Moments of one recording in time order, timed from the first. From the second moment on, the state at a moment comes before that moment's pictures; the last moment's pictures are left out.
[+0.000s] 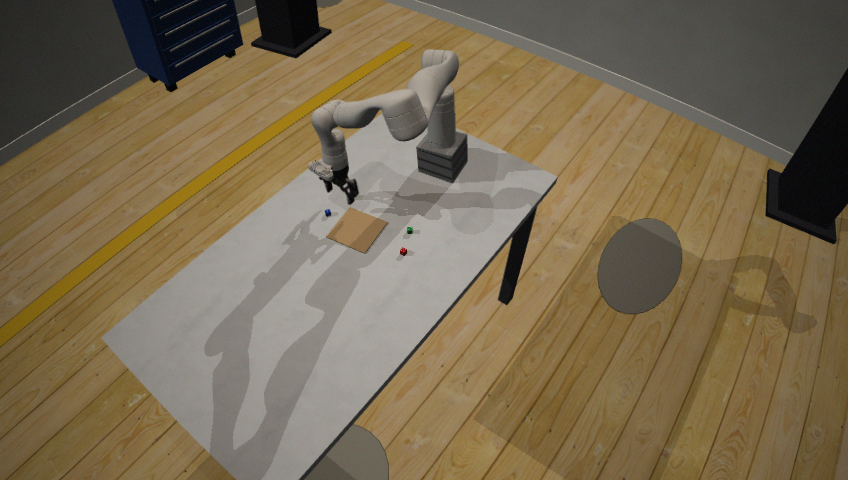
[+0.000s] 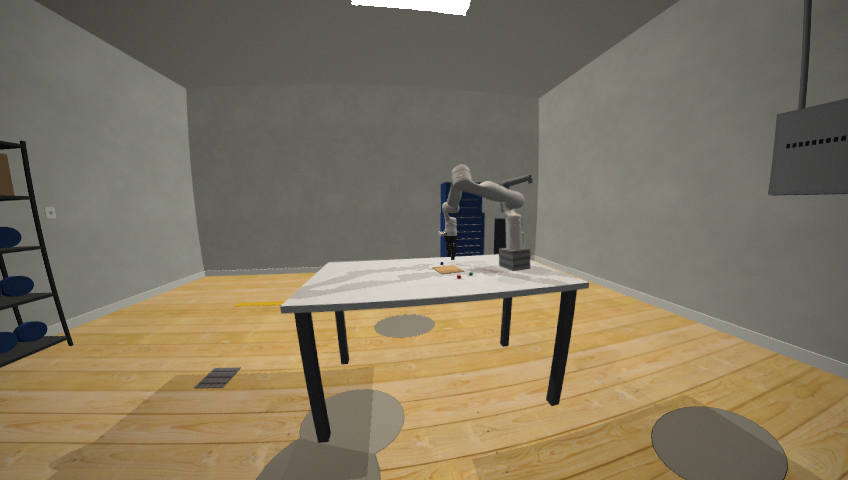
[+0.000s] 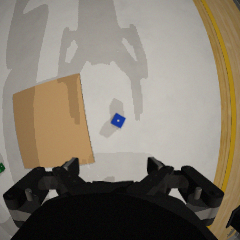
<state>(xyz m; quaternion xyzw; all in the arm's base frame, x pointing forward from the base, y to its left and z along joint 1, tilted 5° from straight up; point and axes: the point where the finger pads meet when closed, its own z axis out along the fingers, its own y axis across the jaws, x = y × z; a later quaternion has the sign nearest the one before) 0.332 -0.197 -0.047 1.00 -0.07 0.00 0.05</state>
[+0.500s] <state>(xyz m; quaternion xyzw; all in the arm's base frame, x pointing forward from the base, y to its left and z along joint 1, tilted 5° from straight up) 0.329 -0.191 -0.047 1.00 -0.08 0.00 0.05</state>
